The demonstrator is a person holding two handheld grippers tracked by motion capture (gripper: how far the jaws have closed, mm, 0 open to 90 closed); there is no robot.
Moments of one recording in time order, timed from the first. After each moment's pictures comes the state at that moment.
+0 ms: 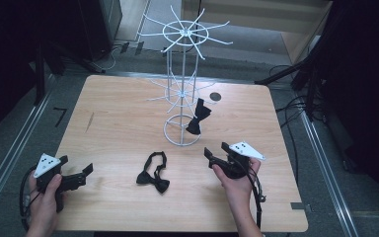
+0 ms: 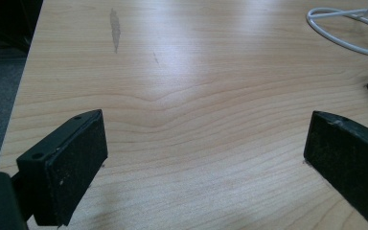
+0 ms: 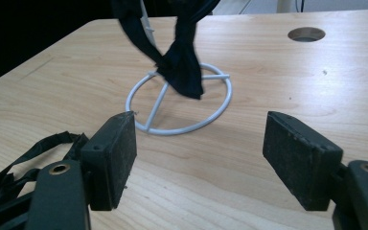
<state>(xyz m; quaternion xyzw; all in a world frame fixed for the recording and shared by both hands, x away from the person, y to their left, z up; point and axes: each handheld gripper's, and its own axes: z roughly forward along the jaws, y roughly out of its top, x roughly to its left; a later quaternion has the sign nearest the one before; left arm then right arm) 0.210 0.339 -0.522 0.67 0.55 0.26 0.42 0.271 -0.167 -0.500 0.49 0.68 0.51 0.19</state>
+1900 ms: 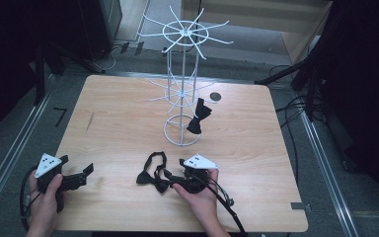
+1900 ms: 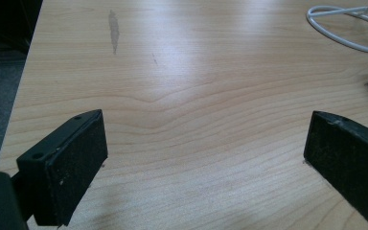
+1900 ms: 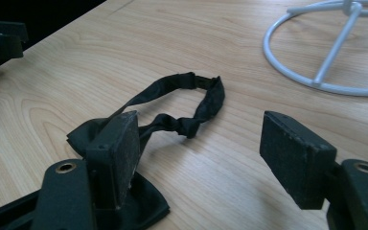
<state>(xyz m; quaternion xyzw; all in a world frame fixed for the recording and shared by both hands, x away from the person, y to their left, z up) 0.211 0.337 -0.522 0.68 0.55 0.27 0.42 0.245 -0.065 -0.531 0.42 0.75 0.50 0.10</state>
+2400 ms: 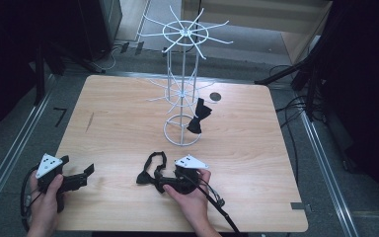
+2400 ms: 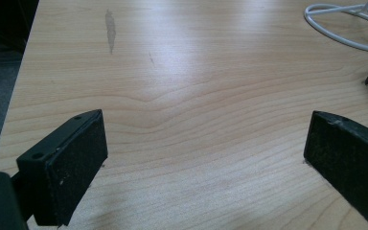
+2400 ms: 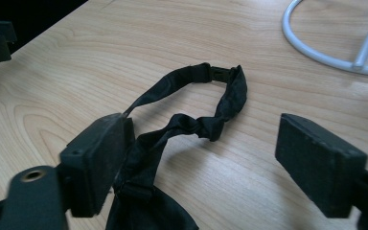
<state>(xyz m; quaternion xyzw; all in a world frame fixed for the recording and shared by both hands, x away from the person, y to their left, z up) 0.210 0.335 -0.522 0.68 0.54 0.26 0.42 0.246 -0.041 -0.540 0.45 0.74 0.49 0.08</state>
